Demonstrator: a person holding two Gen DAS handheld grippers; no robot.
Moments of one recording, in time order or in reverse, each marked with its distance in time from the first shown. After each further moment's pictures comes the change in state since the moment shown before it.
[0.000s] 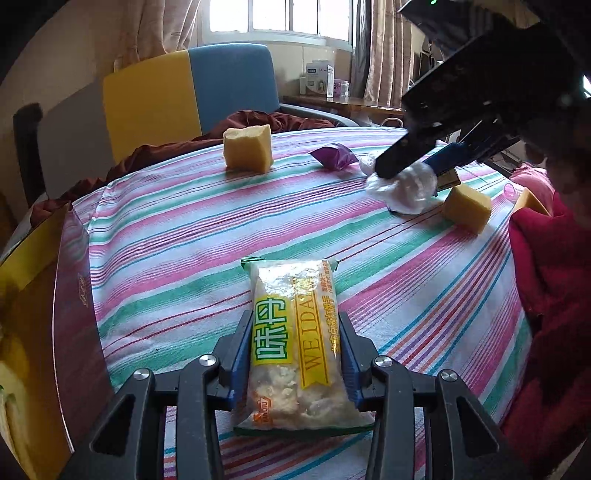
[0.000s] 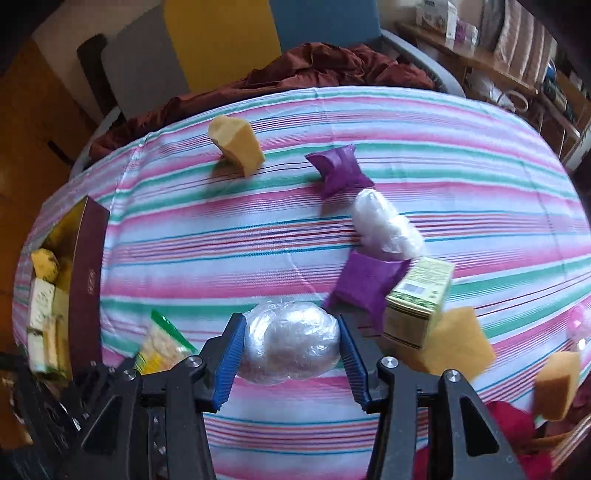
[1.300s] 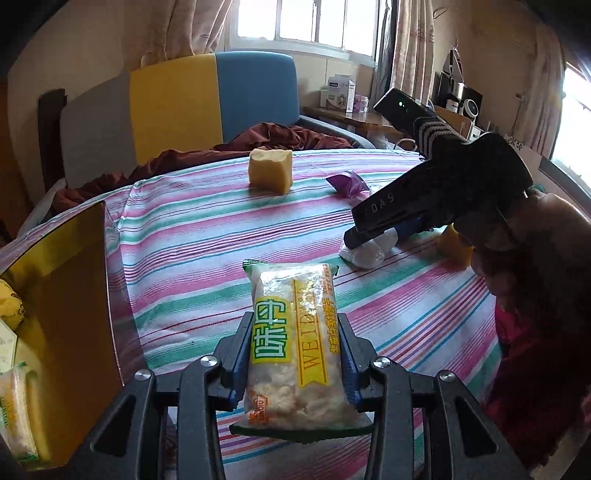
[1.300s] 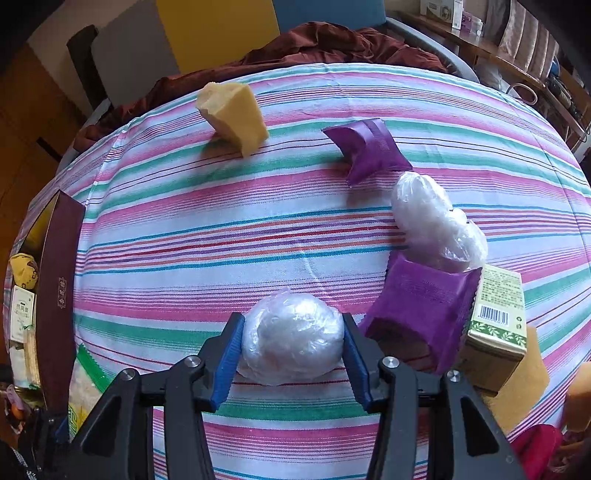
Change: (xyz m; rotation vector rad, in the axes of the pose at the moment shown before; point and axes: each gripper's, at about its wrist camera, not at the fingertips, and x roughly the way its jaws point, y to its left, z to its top) left arm -0.041 0.002 0.015 -0.101 -0.028 0.025; right arm 0.038 0.015 -0.002 -0.024 0.015 -0.062
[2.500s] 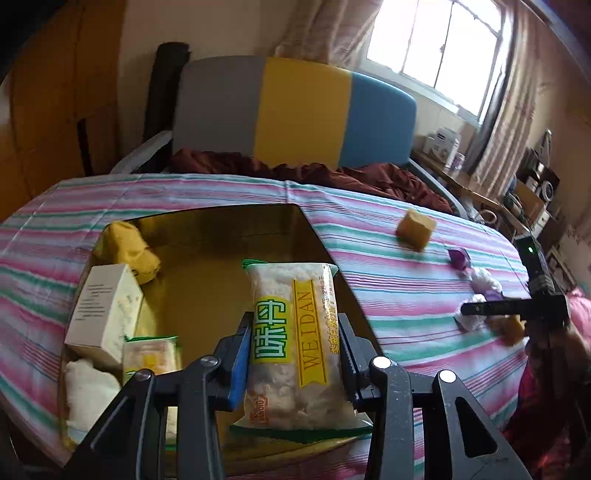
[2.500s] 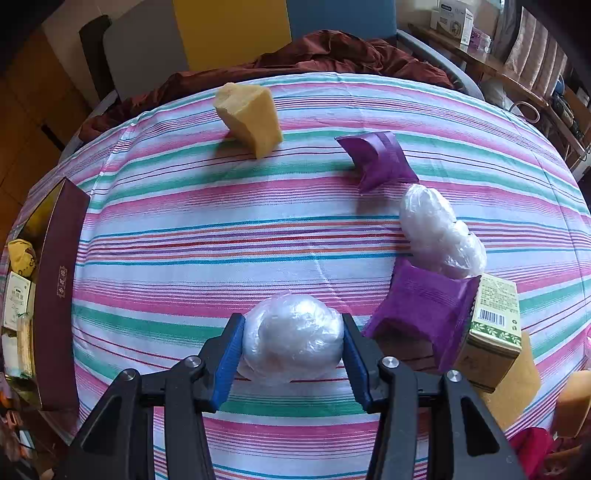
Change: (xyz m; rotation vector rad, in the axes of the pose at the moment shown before) left arm -0.090 0.175 -0.004 -0.372 -0.033 0.198; right arm -0.002 0.012 -0.001 -0.054 -0.022 -0.033
